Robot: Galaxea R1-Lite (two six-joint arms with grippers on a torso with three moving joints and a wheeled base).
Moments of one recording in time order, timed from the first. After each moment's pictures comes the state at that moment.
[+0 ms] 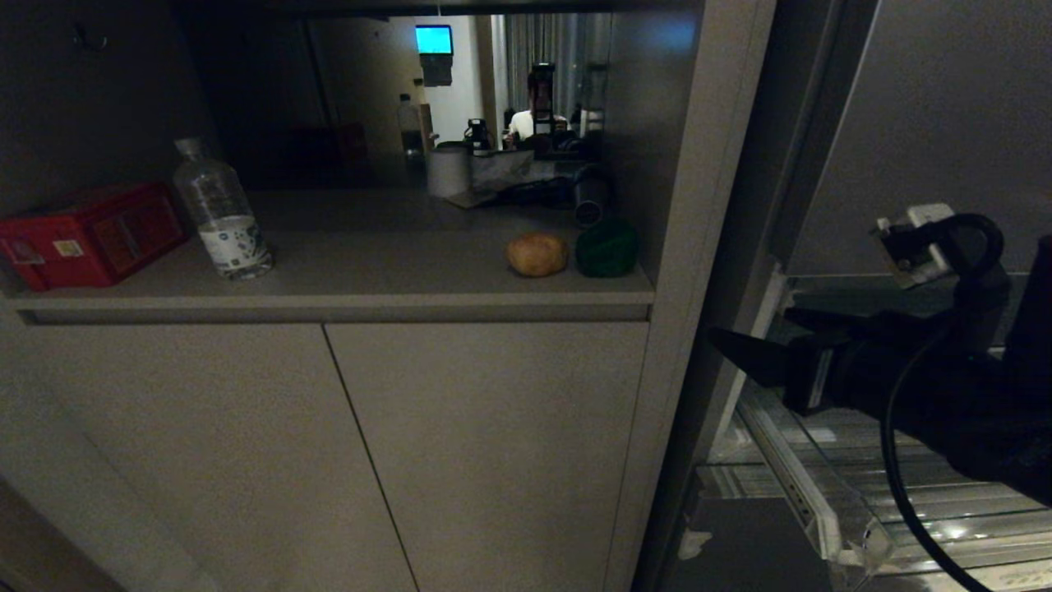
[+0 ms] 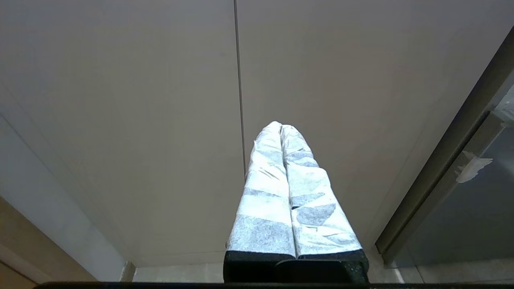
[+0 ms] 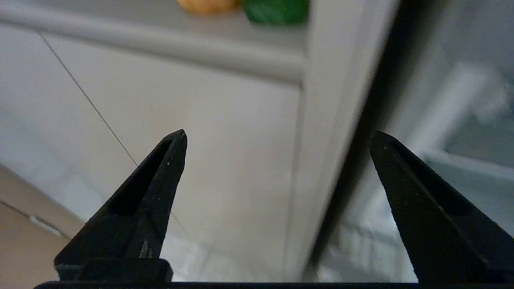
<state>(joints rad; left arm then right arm) -0.01 0.00 -0.01 0.02 0.00 0.00 0.57 1.39 -0.69 -0.57 -0.20 0.09</state>
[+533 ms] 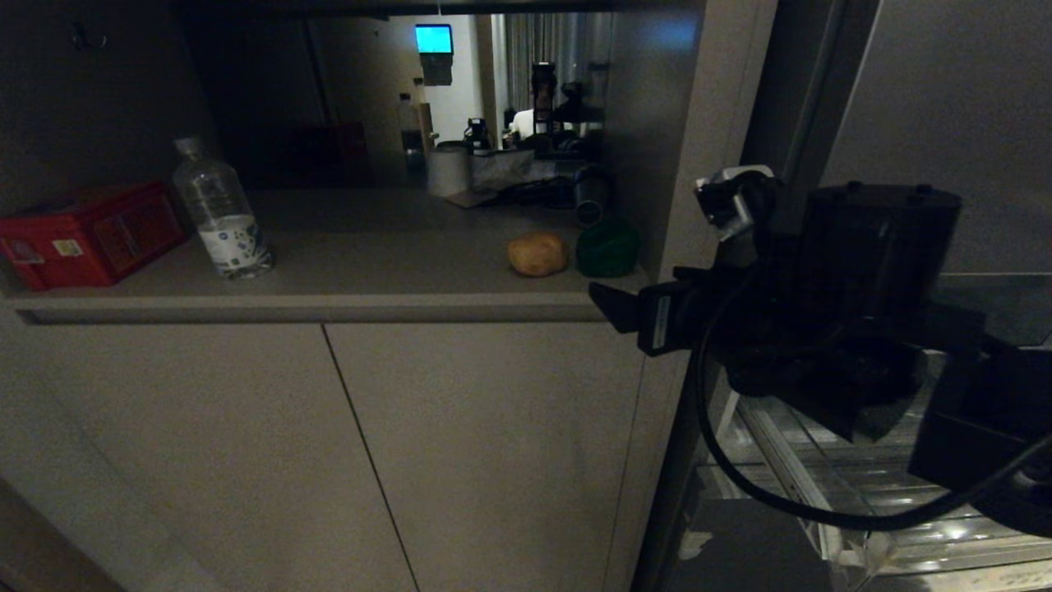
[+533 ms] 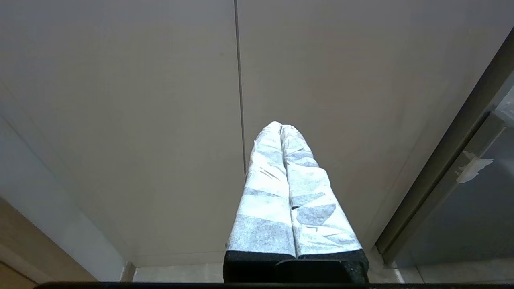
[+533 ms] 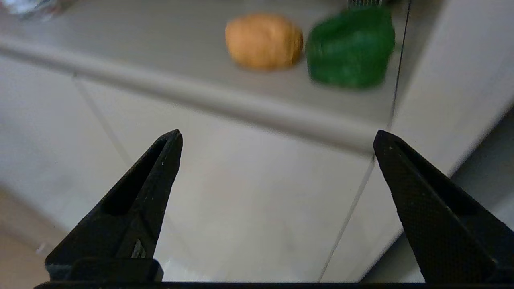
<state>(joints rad) -0.01 0.00 -0.01 0.02 0.00 0.00 0.72 1.69 -1.00 -0.62 -0.34 0.07</state>
